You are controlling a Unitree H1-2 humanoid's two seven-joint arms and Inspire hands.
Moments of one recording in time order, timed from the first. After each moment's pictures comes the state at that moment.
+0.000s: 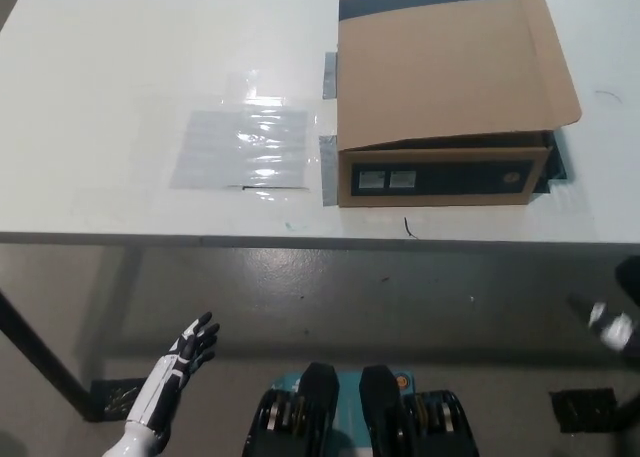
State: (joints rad) left_arm -0.08 0.18 -0.04 0.41 -0.01 -0.34 -0.14; right_arm -0.04 -0.13 -0.15 -0.26 0.13 -0.29 0.01
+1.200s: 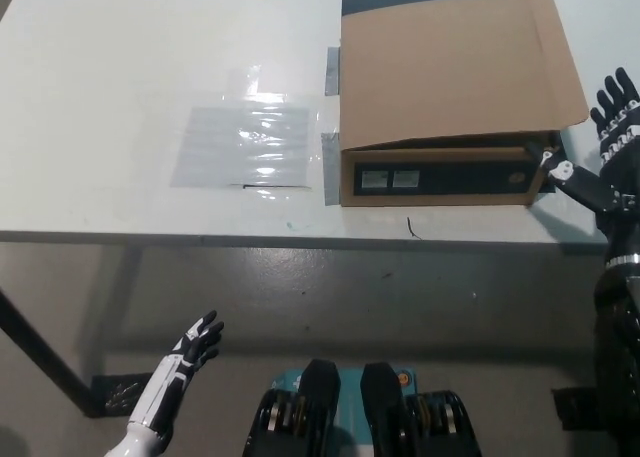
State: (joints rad) left_arm -0.08 0.18 -0.04 0.42 0.00 -0.38 -0.14; right_arm -0.53 -0.13 -0.20 0.43 0.15 -0.27 -0.04
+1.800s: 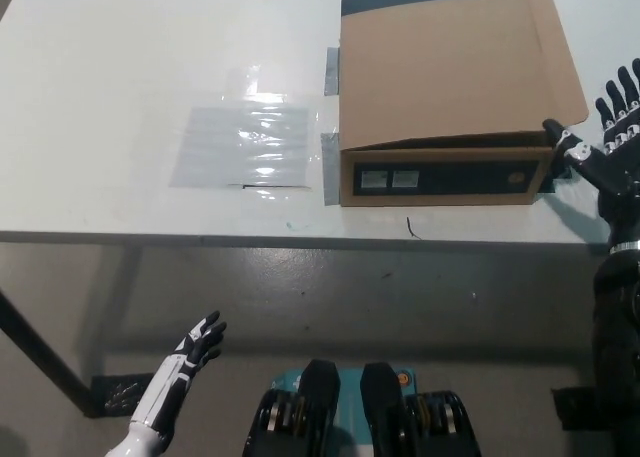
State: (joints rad) left_arm -0.09 0.18 -0.05 0.42 0.02 -0.38 -0.15; right_arm -0.56 -0.10 -0.27 0.44 0.34 -0.23 0.01
